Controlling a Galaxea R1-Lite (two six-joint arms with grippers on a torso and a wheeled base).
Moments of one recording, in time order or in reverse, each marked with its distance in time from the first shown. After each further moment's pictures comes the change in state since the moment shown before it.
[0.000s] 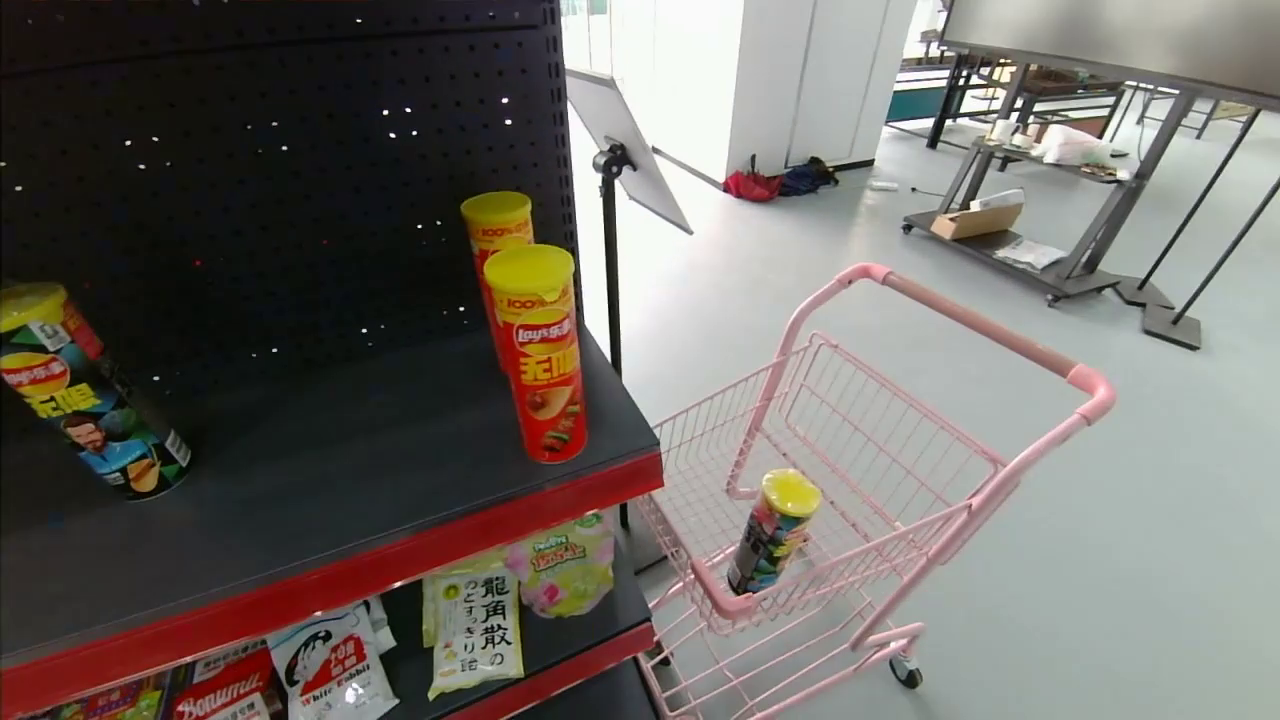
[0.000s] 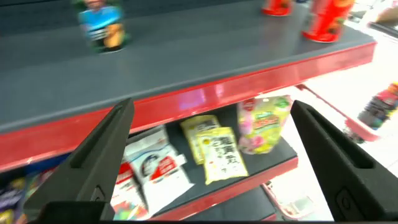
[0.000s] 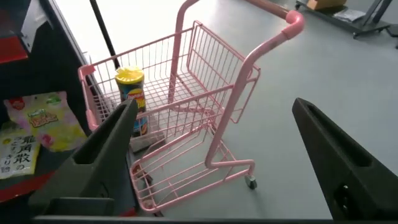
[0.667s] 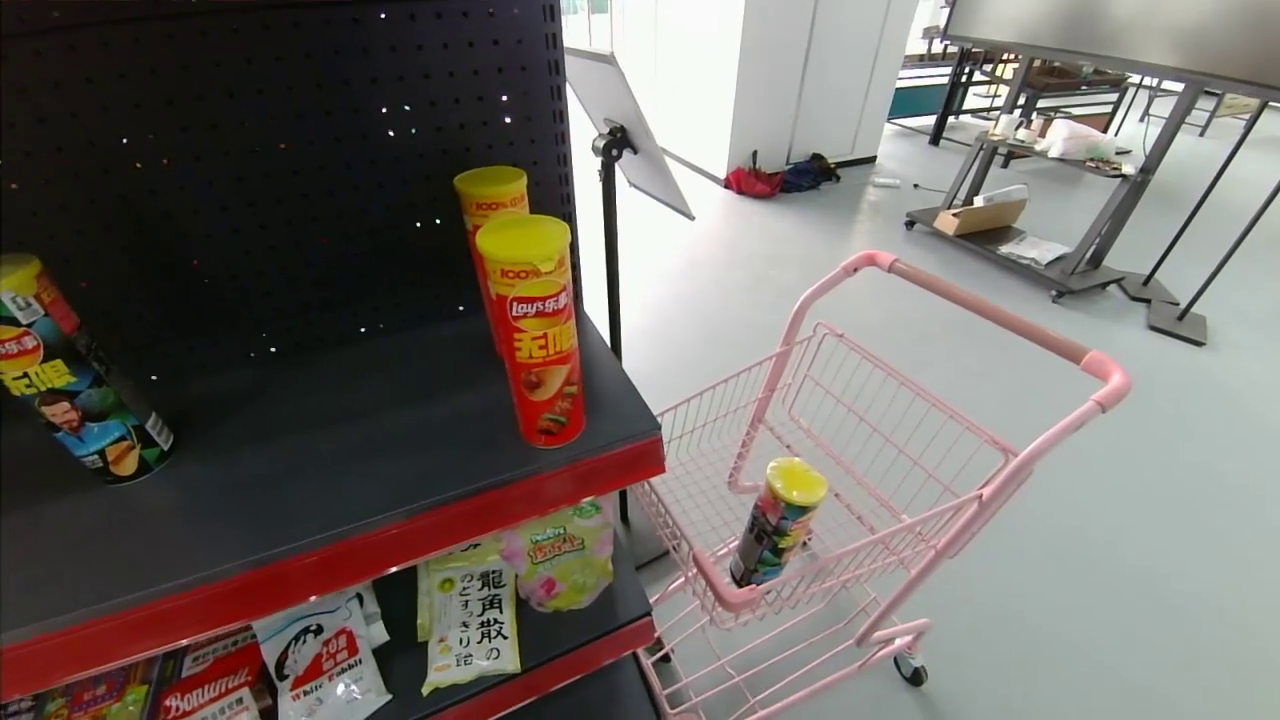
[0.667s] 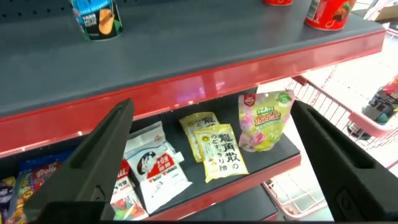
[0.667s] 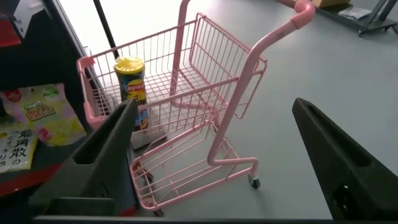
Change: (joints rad) left arm 0.000 0.000 0.000 0.000 0.000 0.000; right arm 0.001 0.000 0.000 0.000 0.000 0.002
